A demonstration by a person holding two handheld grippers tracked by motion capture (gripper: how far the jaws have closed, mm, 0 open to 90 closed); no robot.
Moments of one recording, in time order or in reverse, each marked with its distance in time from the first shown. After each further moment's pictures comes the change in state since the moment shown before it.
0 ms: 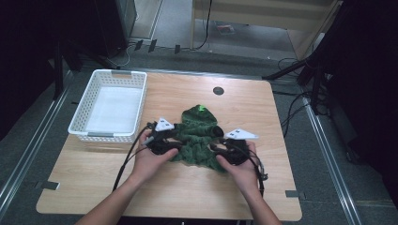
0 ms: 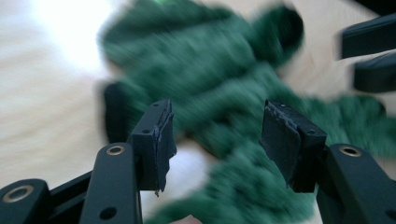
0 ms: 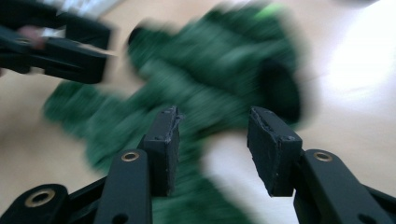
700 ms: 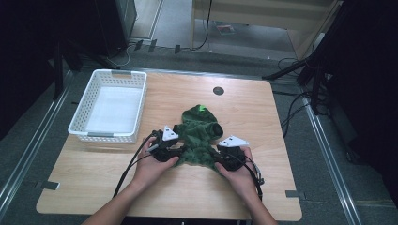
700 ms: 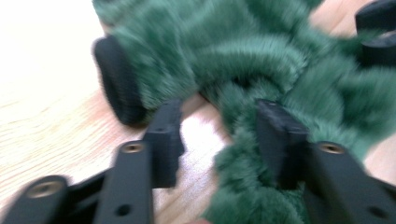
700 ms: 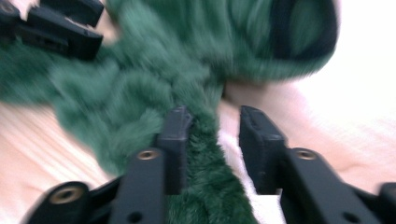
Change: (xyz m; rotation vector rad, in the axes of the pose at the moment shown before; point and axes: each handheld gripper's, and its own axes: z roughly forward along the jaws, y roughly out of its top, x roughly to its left) left arm 0.006 -0.019 0.003 0.021 0.031 0.016; right arm 0.001 -0.022 0.012 0.063 -0.065 -0.090
